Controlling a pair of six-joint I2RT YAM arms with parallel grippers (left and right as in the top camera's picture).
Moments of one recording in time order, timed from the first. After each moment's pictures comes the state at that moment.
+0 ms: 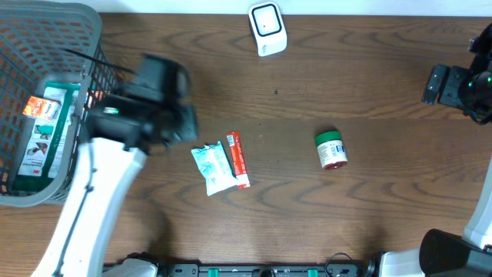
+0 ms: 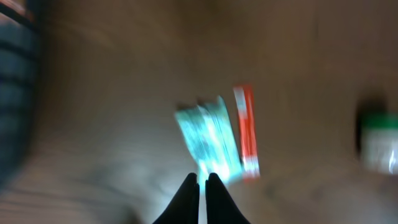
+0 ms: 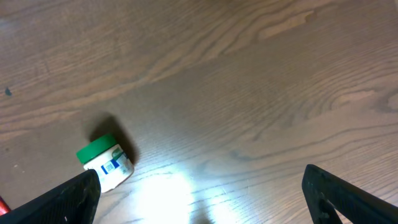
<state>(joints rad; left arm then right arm) -0.25 1.39 1.52 -1.27 0.01 -0.38 -0.26 1.63 1.98 -1.52 0.07 0.10</state>
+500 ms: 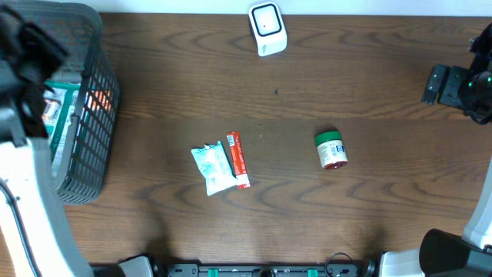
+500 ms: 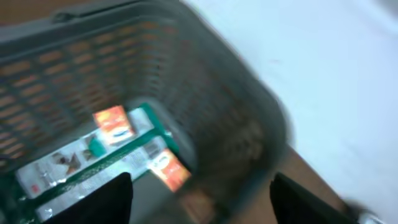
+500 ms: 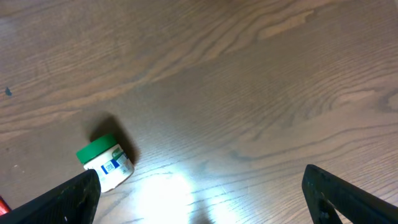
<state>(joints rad) 0.34 1.46 1.80 -0.96 -0.14 -0.52 -0.26 1.63 1.98 -1.52 0.07 0.10</state>
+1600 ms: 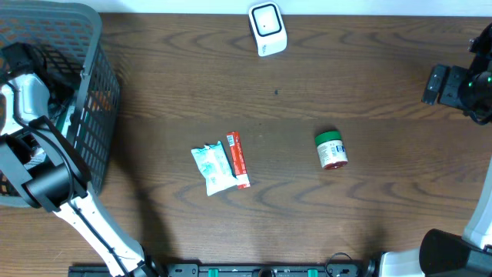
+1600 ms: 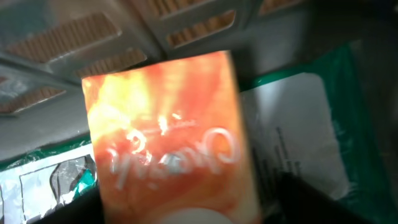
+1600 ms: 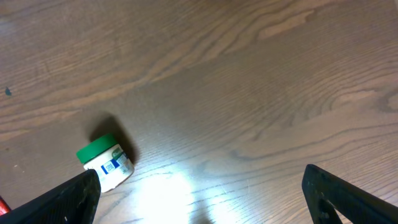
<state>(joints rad) 0.53 2.27 1.81 -0.76 -0.22 -0.57 -0.26 1.63 1.98 -1.52 0.07 0.10</state>
